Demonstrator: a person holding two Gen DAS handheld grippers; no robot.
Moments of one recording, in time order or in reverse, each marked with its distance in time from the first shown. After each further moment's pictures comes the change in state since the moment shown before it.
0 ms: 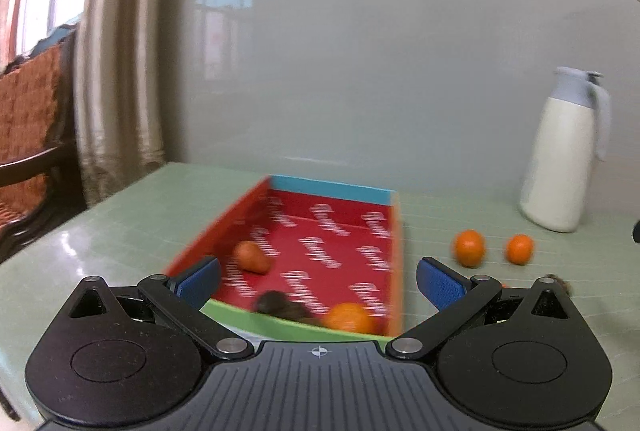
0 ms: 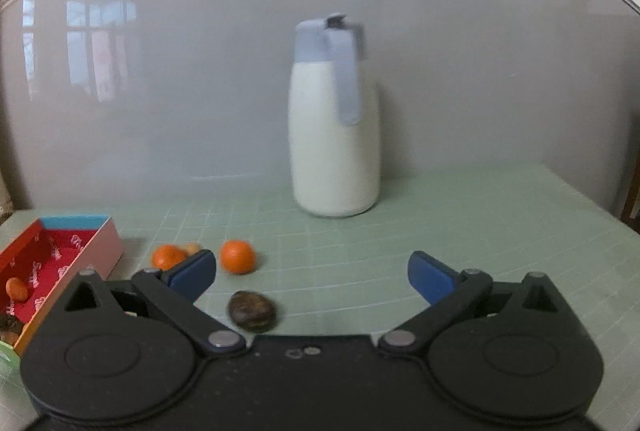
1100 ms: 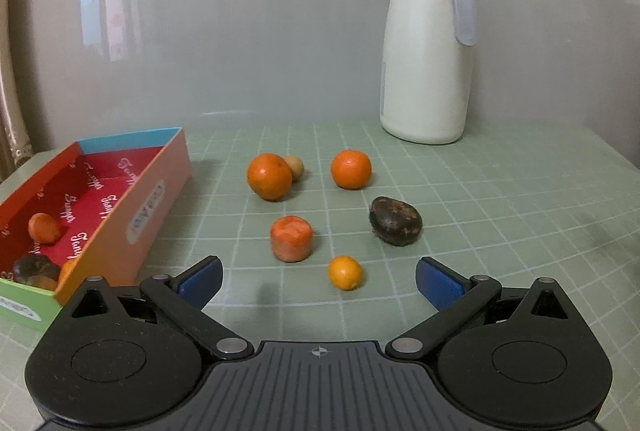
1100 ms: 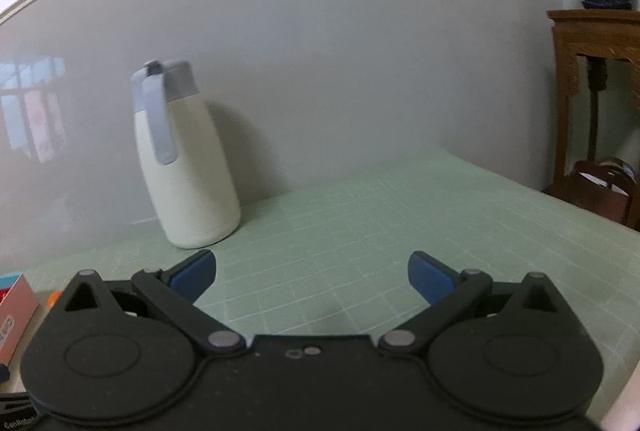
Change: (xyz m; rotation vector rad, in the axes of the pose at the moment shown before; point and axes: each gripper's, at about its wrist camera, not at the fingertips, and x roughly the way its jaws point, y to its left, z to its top) left arm 0.028 -0.159 -0.036 0.182 0.149 -0.208; right arm -0.011 -0.139 -0.009 0.177 -0.050 -0.172
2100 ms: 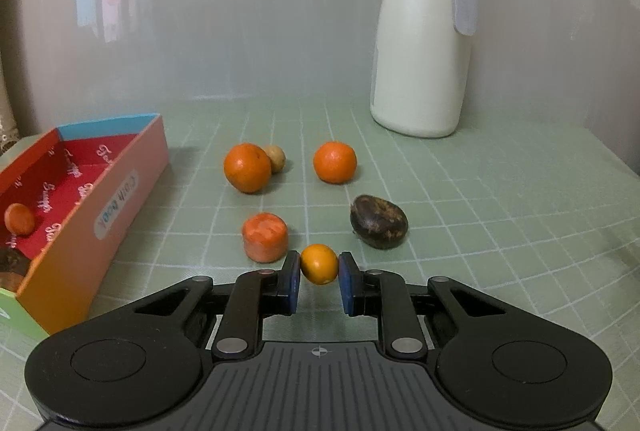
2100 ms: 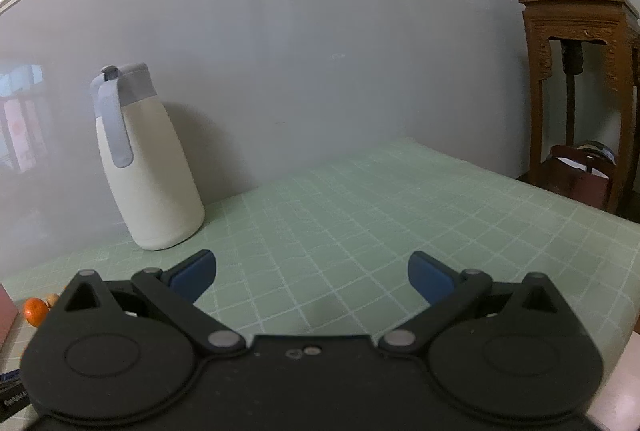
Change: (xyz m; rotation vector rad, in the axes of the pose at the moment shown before) left arm 0.015 -0.008 0.005 -0.035 0.041 -0.026; right arm 0.002 -0.021 -0.003 0.036 0.021 -0.037
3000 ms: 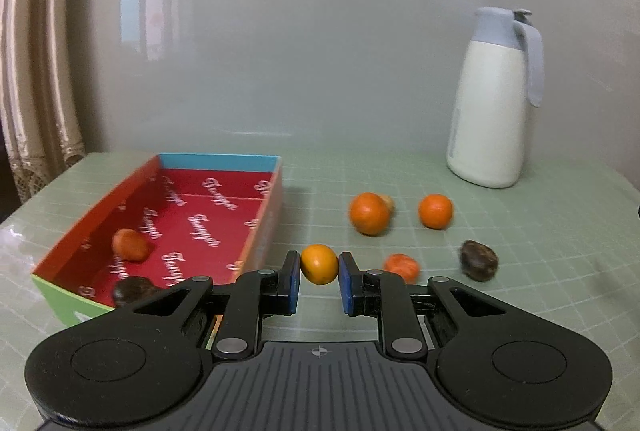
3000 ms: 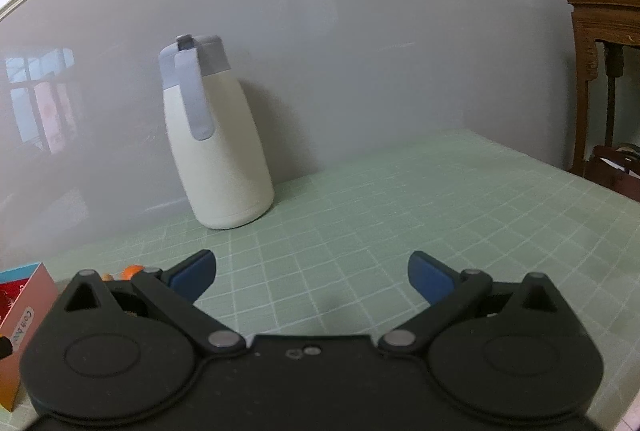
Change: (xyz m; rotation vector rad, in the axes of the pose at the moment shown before) left arm -0.050 0.090 0.009 -0.051 -0.091 0.113; right arm -0.001 0.068 -0.012 -0.047 0.039 0.099
